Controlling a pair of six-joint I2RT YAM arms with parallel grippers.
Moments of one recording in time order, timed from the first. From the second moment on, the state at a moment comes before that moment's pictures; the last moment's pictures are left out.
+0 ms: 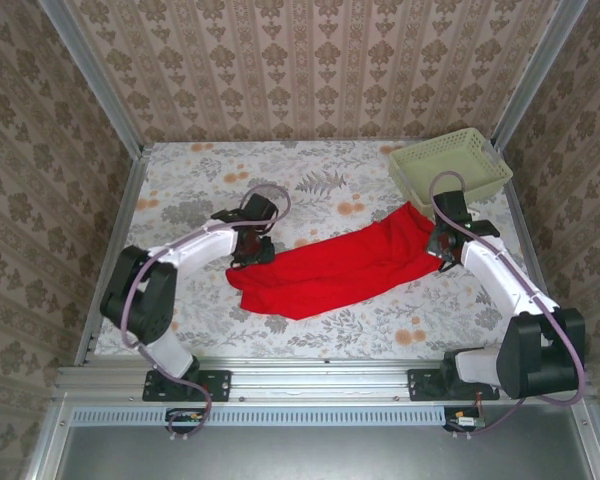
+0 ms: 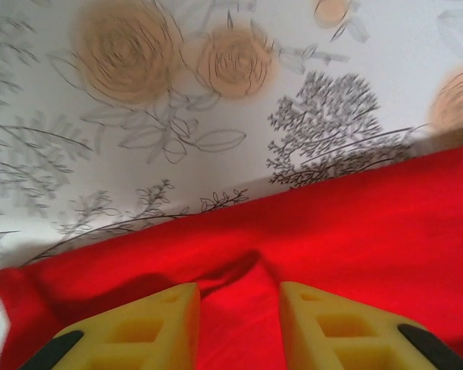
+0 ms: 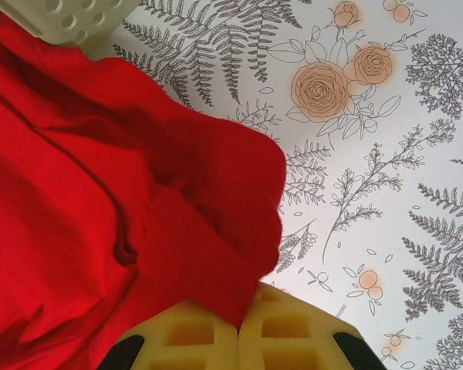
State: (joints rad) left arm -0.58 1.69 1.09 -0.70 -0.04 -0.59; right arm 0.07 1.30 0.92 -0.77 0.34 0.53
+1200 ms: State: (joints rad) left arm -0.38 1.38 0.75 -0.71 -0.07 -0.59; right arm 0.12 1.37 0.95 -0.72 0.34 0.55
